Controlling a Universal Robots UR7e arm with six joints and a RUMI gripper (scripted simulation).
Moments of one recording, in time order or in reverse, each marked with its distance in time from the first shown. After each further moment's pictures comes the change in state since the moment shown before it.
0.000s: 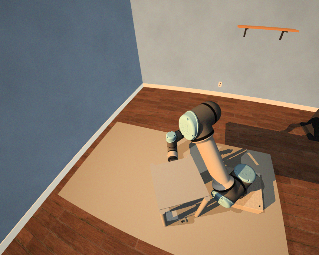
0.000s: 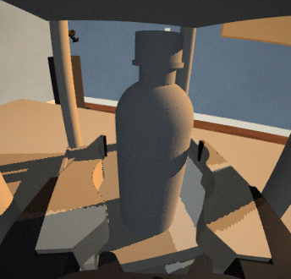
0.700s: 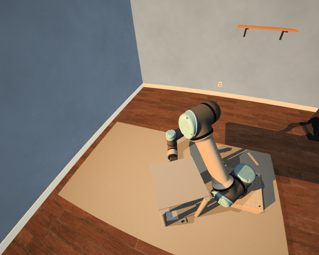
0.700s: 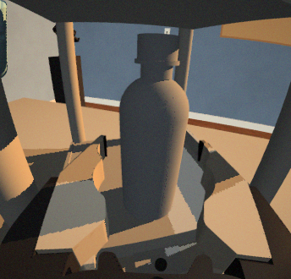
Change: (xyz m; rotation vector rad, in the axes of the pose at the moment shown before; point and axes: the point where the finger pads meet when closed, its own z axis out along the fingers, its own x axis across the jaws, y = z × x) arm 0.000 0.000 -0.018 0.000 0.000 0.000
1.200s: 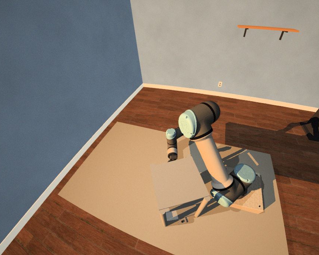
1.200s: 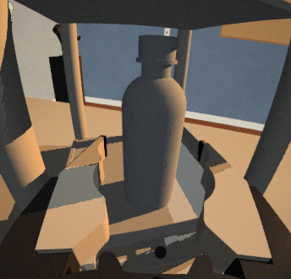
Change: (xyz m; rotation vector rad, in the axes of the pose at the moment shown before) arm 0.000 0.000 -0.013 0.000 0.000 0.000
